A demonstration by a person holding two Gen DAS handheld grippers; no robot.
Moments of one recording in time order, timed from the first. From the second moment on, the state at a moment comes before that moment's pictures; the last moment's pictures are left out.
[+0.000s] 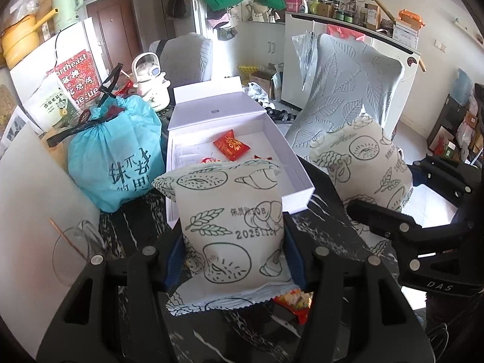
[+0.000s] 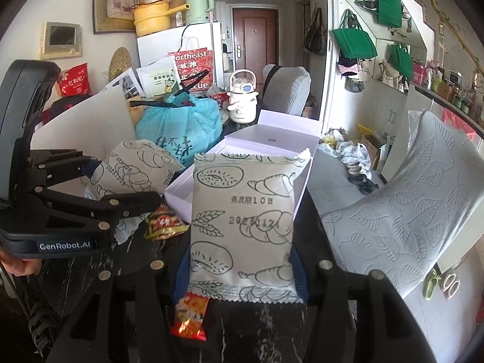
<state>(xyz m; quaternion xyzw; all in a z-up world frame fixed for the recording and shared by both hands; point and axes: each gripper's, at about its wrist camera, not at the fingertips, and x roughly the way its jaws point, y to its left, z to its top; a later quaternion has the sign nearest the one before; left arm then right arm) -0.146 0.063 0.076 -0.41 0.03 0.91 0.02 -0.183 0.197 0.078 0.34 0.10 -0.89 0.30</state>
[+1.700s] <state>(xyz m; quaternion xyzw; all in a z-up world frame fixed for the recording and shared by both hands) -0.348 0.011 -0.002 -0.42 0.03 0.91 0.01 -0.413 0.135 0.012 0.40 0.07 -0.87 0.28</state>
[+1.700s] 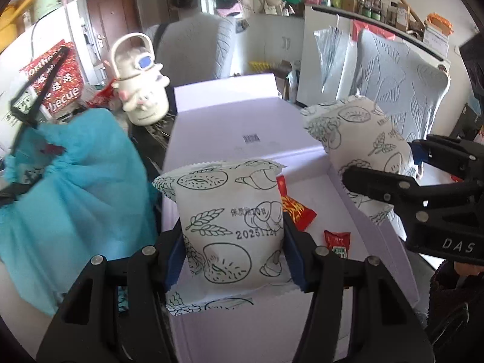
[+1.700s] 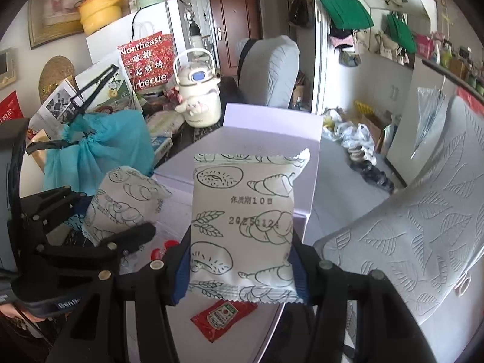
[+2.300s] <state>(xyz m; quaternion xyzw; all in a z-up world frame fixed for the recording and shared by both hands) -0.362 0.002 -0.035 -0.45 0.03 0.89 0.00 -0.424 0.123 -0.038 0.47 0.08 -0.83 0.30</state>
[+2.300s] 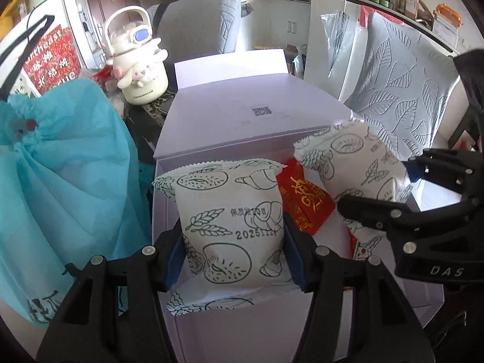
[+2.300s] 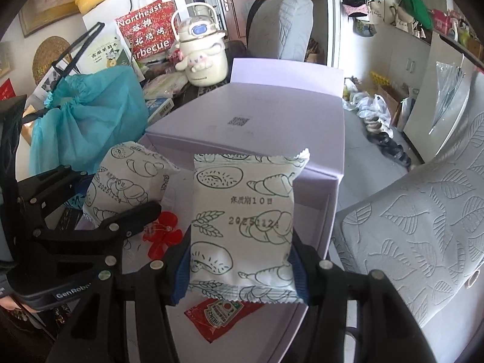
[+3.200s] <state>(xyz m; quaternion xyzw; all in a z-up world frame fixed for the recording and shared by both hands) -0.364 0.009 -0.041 -0.49 0.04 0.87 0.01 -0.406 0.114 -0.032 0.46 0.15 -0.82 0.30</state>
